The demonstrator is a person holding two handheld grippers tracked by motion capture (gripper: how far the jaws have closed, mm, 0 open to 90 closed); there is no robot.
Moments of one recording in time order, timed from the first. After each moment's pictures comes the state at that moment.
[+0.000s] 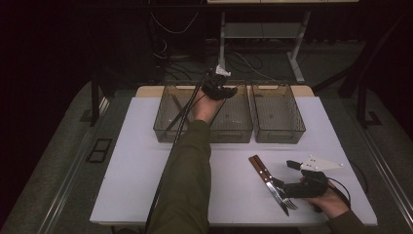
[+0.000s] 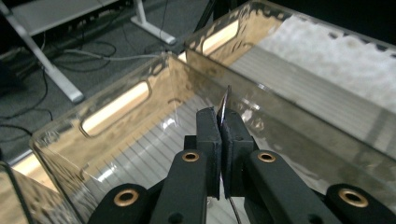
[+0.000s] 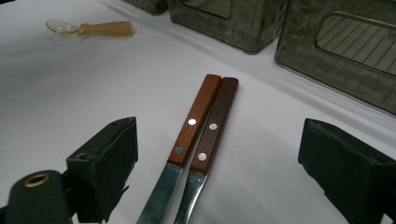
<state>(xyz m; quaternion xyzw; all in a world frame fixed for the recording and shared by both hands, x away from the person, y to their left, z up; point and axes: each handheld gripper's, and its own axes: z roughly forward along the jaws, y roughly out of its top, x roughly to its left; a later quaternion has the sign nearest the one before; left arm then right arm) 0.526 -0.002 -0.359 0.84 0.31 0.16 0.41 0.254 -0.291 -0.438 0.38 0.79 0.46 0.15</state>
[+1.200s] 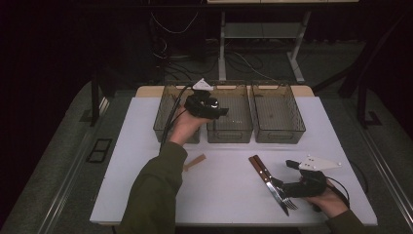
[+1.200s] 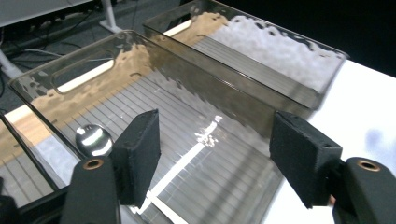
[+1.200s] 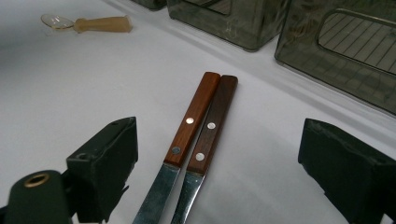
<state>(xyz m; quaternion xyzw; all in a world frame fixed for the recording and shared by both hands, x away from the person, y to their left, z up) 0.444 0.055 -0.345 0.83 0.28 0.11 0.47 0.257 -0.290 -0.439 0.38 0.79 0.45 0.15</state>
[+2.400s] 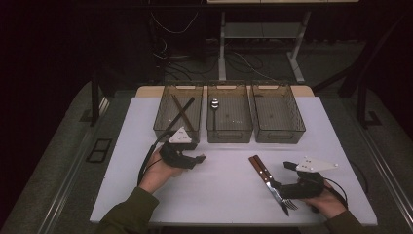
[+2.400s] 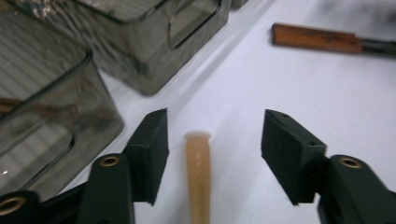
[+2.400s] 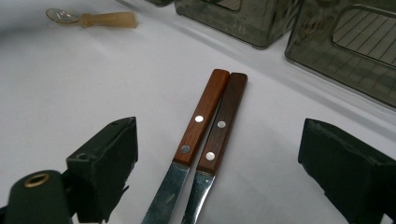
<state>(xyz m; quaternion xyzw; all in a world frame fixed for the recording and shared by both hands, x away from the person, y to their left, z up) 0.338 0.122 -0.412 0.87 0.26 0.10 0.41 0.255 -0.284 -0.442 0.37 0.80 0.45 0.15</state>
